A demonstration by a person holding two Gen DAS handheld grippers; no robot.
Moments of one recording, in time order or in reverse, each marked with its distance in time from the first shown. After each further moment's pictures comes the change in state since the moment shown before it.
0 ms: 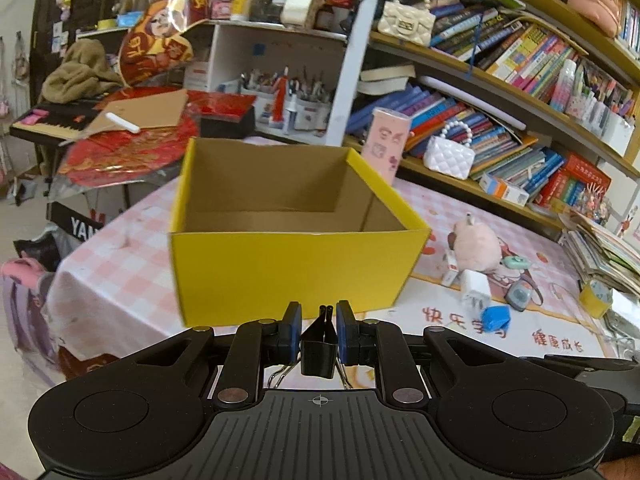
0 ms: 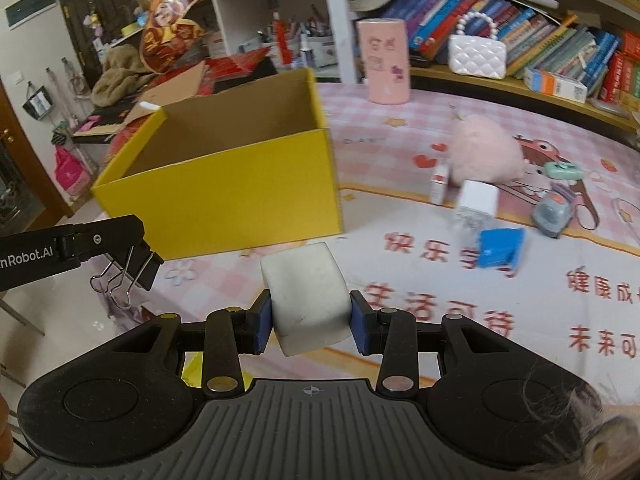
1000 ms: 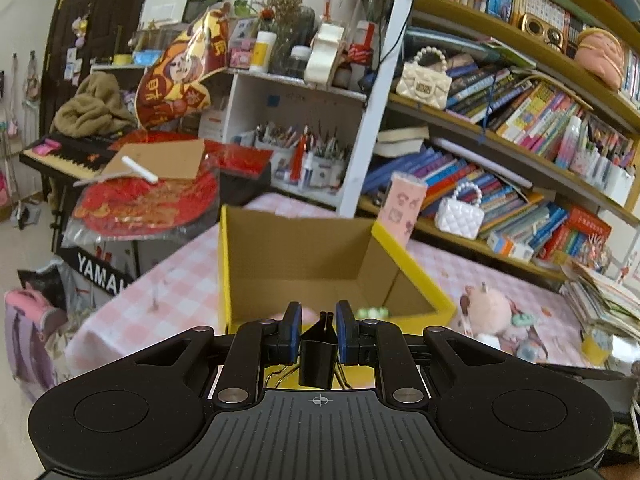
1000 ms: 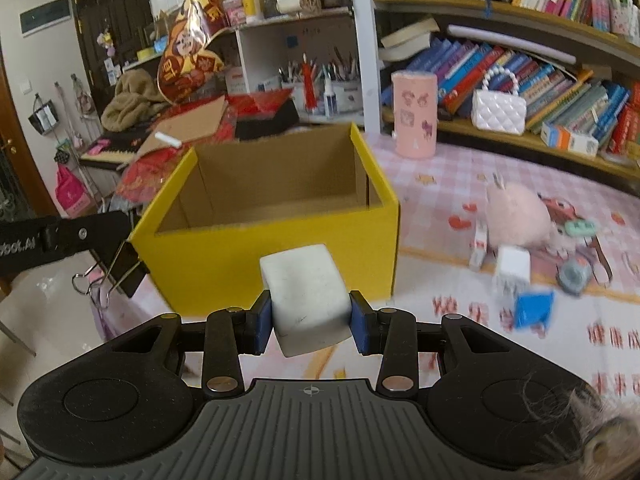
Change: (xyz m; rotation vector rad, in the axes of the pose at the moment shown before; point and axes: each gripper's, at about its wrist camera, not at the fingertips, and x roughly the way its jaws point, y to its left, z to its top) left arm -0.010 0.037 0.041 -0.020 -0.151 -0.008; right arm 0.013 0.045 0.043 -0.038 -0.134 -0.022
